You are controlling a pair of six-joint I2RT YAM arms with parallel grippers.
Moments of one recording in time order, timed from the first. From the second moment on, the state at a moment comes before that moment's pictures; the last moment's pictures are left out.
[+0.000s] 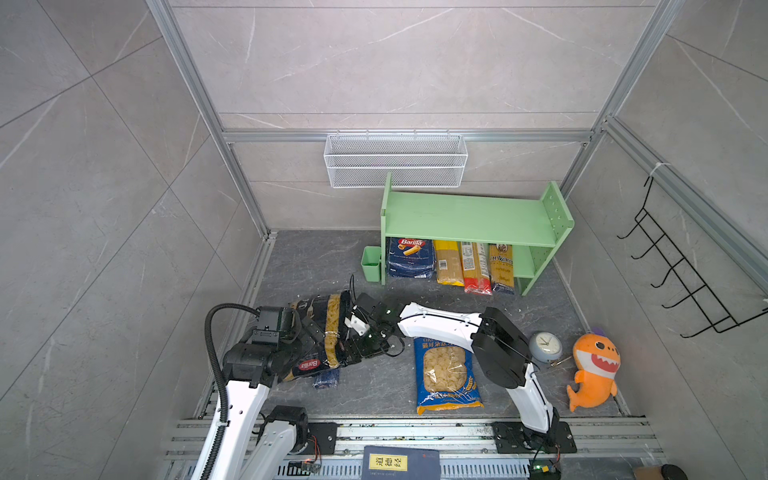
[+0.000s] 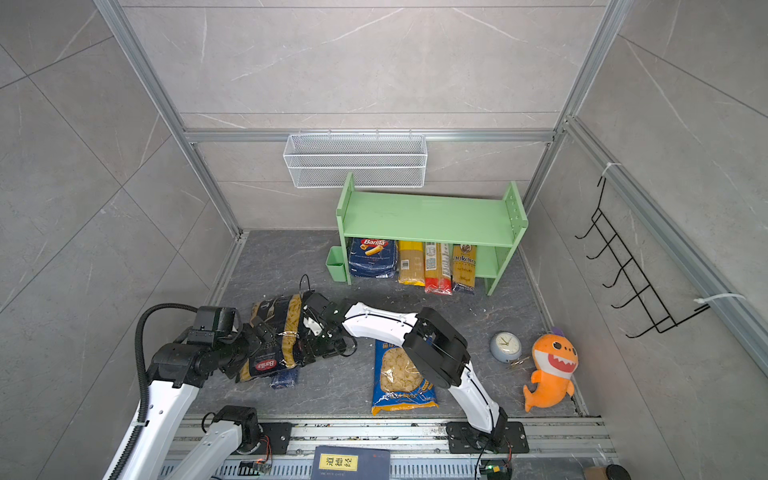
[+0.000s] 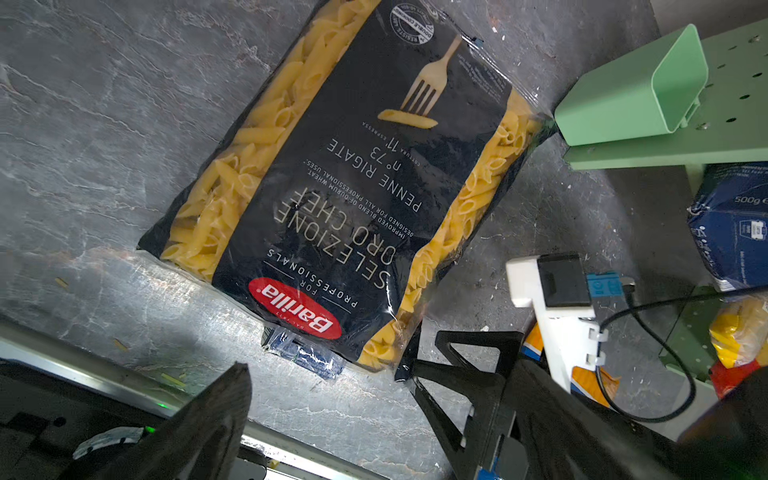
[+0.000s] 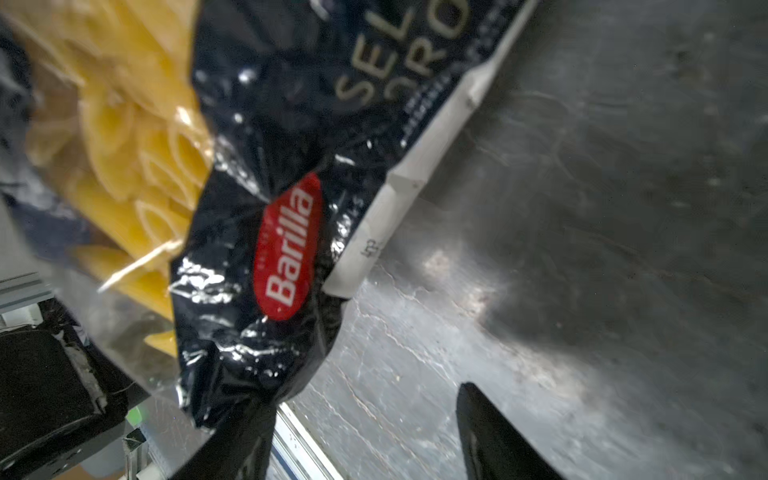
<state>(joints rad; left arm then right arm) -0.13 0.74 0.87 -1.16 0.03 -0.86 1.04 2.19 1.72 -0.69 -0.44 0.55</state>
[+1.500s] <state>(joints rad) 0.13 0.85 0.99 -1.11 0.20 -0.83 1.27 2.22 1.86 -0.79 -0.15 0.54</state>
